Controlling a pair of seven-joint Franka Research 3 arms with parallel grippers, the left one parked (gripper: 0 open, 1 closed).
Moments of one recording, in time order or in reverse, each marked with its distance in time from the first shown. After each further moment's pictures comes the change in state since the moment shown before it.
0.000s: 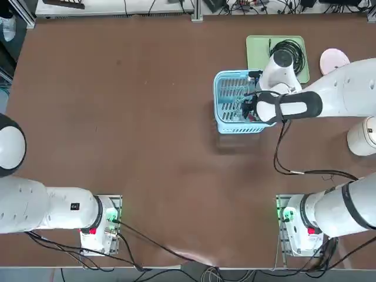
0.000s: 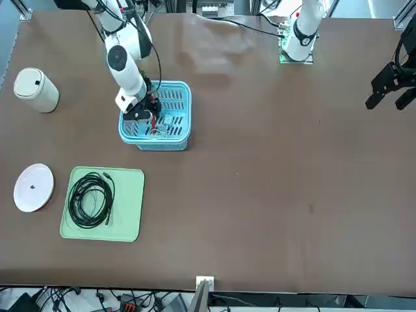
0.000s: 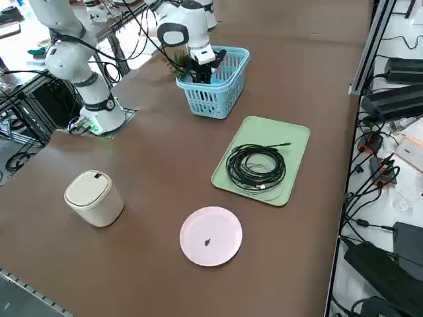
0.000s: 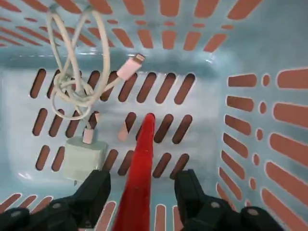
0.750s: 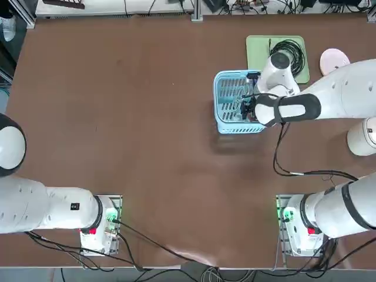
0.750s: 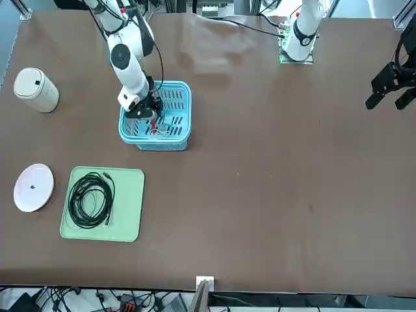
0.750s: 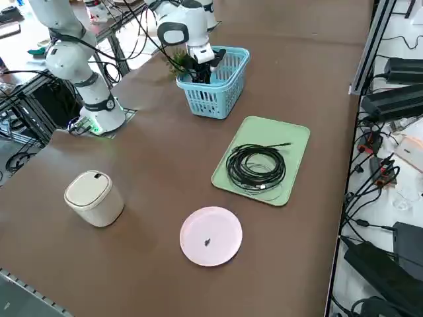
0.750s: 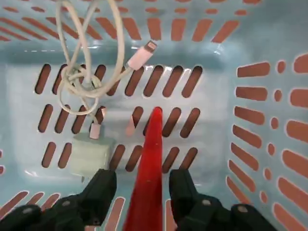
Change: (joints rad) arm 0.026 0.002 0.000 -0.002 0.000 0.000 0.047
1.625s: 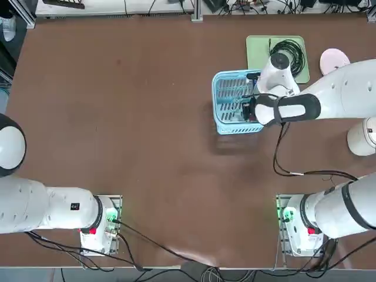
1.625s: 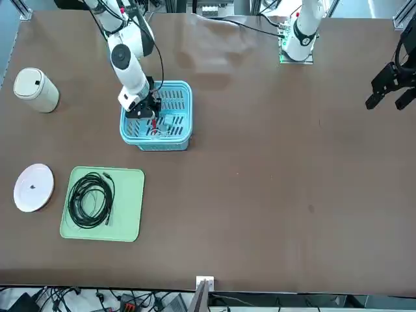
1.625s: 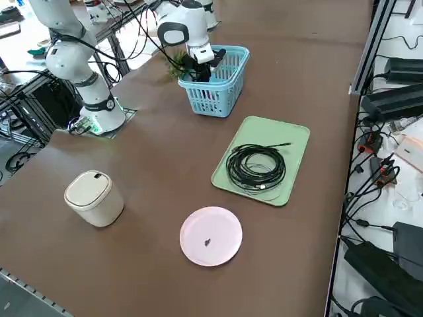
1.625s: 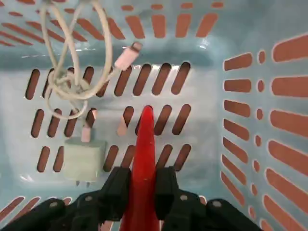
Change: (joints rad) arm 0.002 0.000 -0.003 0.004 0.000 0.001 0.003
